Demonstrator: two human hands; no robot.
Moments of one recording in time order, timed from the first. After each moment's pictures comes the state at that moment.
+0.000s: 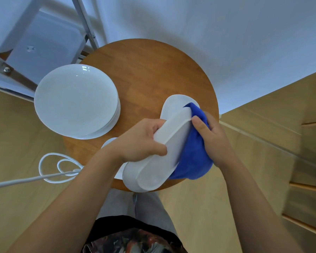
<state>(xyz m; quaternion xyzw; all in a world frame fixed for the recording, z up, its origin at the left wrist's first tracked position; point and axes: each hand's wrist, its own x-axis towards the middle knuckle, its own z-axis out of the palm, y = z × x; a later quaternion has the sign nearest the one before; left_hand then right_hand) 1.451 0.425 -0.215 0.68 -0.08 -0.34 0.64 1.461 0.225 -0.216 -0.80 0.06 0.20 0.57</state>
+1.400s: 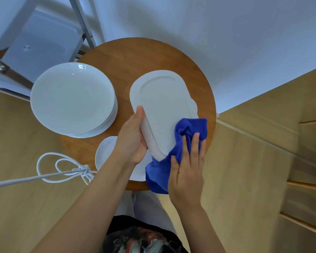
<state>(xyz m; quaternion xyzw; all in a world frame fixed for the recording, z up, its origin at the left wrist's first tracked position) 1.440 0.396 -0.243 0.40 0.28 -0.14 0.87 1.365 0.270 -0.254 -0.96 0.00 -0.10 0.27</state>
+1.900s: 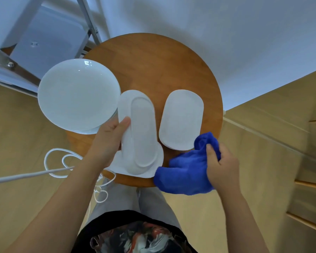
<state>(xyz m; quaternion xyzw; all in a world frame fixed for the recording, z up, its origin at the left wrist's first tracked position) 1.419 0.460 -0.260 0.64 0.26 -0.15 0.71 1.394 0.199 -0.252 -0.89 0.13 0.04 0.43</state>
